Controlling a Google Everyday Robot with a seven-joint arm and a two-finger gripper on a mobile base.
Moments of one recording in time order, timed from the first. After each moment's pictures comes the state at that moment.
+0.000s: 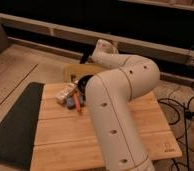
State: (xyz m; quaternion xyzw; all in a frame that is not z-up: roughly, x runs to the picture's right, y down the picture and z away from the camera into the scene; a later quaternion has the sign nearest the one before) arm 0.145 -0.221 0.977 0.18 0.12 0.59 0.77
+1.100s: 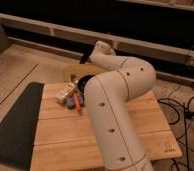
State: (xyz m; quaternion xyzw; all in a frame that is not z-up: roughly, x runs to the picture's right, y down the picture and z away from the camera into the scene) arm 0.126 -0.216 0.992 0.16 0.11 0.59 0.79
